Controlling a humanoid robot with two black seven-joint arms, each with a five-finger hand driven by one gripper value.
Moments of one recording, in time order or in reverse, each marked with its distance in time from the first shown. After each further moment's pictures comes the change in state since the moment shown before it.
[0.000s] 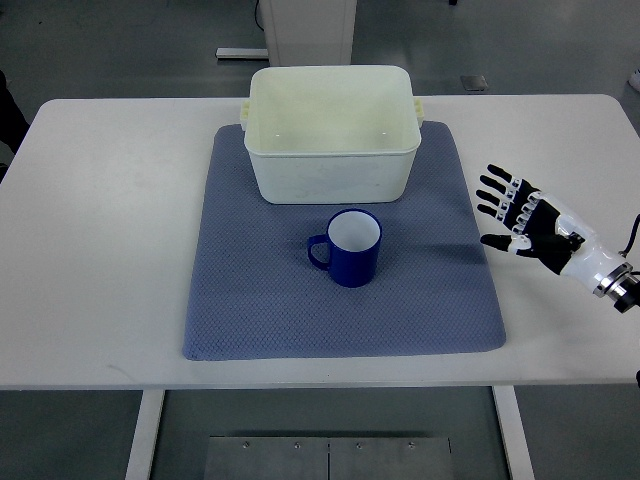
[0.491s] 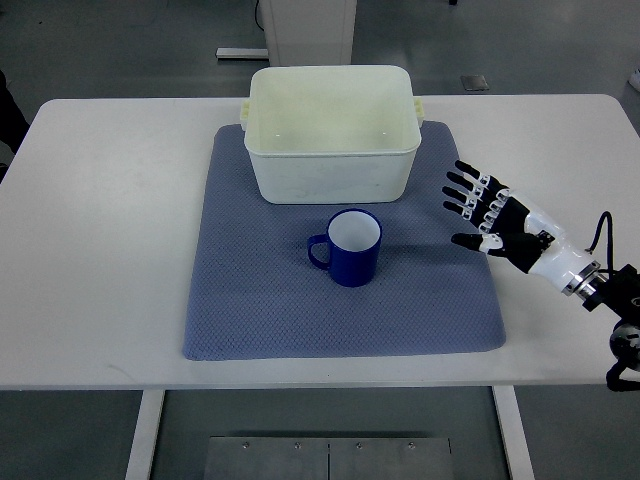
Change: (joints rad) left arm 0.000 0.000 0.000 -0.001 0.000 0.000 0.001; right arm 0.005 0.064 0.004 0.068 -0.001 -0.011 0.000
